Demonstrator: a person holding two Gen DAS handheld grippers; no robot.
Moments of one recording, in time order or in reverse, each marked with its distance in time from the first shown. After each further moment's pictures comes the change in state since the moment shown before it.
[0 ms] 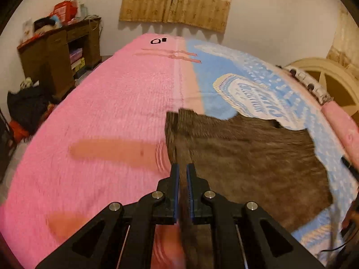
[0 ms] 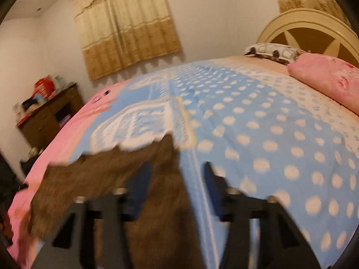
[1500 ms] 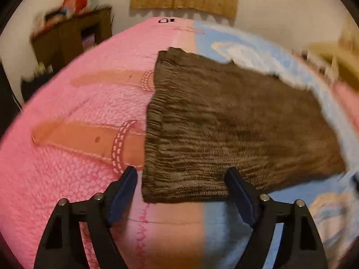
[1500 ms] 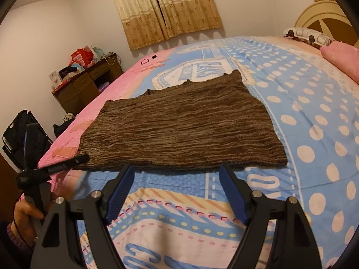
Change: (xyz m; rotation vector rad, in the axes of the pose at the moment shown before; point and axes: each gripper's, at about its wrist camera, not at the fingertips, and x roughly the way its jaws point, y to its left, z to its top) left arm 0.031 -0.059 -0.075 0.045 0.088 0.171; right arm -0.038 0.080 -0.090 -0.064 0.151 0.211
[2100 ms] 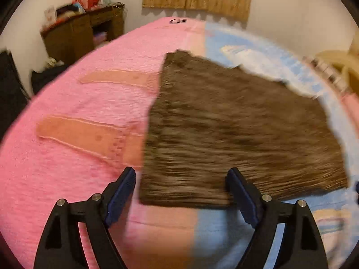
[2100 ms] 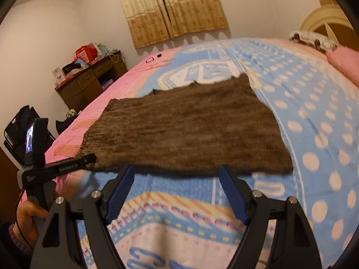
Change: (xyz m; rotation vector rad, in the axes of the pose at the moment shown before) left arm -0.007 0.005 0.006 -0.147 -0.025 -0.077; right arm 0.003 0.013 0.015 -0.050 -0.007 0.010
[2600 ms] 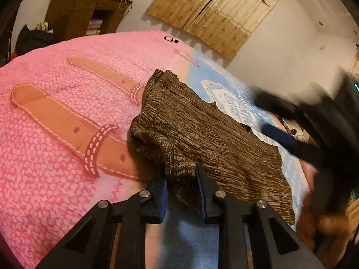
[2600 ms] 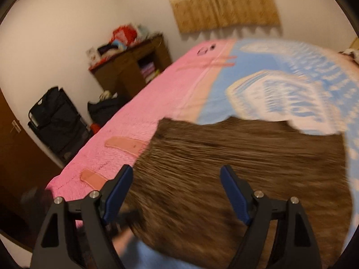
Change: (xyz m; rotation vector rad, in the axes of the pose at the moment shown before) left arm -0.008 0.031 -0.008 -0.236 -0.137 -0.263; right arm 0.133 0.109 0.109 -0.129 0.147 0.258
